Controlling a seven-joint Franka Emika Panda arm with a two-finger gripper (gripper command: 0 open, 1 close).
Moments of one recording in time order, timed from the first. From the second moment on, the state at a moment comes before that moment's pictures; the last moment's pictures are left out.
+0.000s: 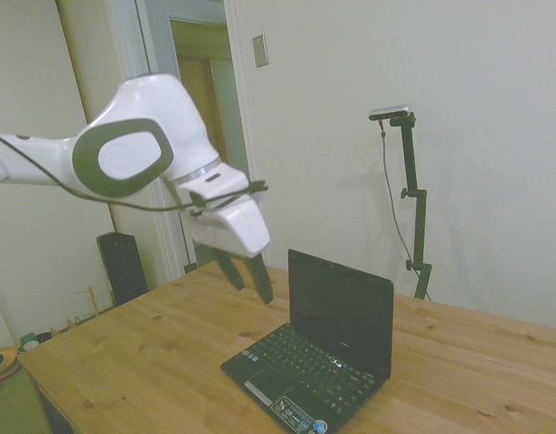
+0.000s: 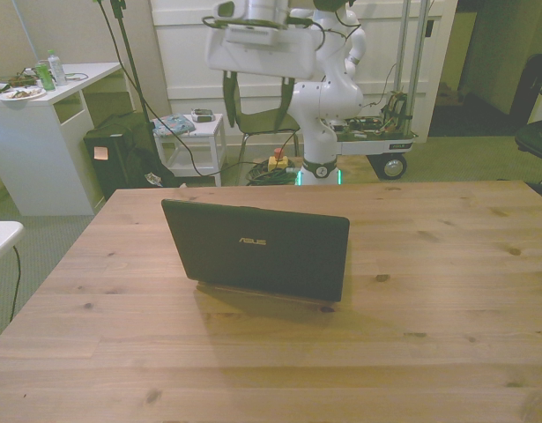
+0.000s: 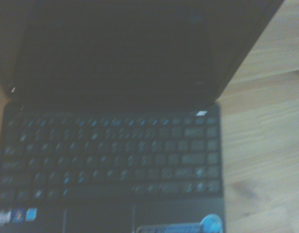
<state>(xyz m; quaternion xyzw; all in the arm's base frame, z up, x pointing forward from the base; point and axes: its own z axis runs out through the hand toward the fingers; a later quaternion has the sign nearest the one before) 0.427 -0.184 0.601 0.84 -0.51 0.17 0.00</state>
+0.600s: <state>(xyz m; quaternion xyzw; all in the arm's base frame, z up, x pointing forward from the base) 0.557 -0.290 0.632 0.82 -0.55 0.18 0.02</state>
